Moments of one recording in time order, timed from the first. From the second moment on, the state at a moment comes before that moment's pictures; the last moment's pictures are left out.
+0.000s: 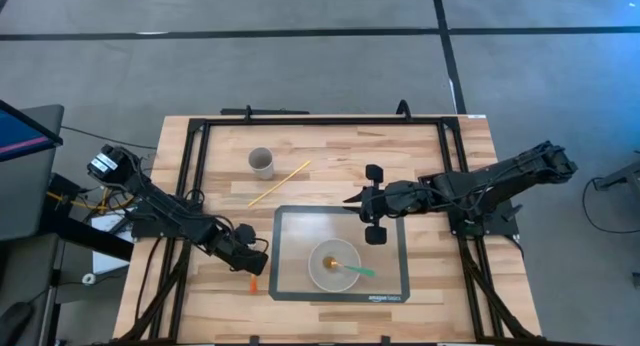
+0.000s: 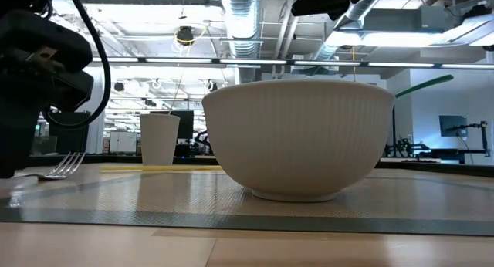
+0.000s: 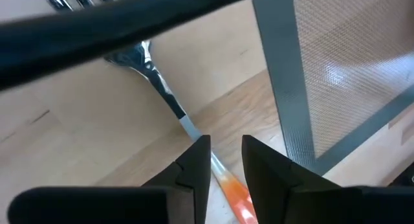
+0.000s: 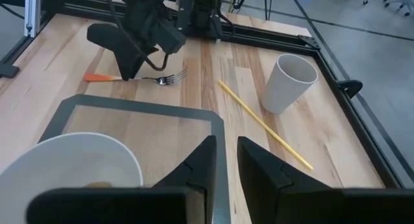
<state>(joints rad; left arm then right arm) -0.61 1.38 0.53 -0.25 -0.08 -1.67 0.24 1.28 0.98 -0.21 0.34 -0.05</state>
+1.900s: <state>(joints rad) -0.64 1.46 0.52 -0.20 -0.18 -1.66 0.23 1.33 0.98 -0.20 0.34 -0.07</state>
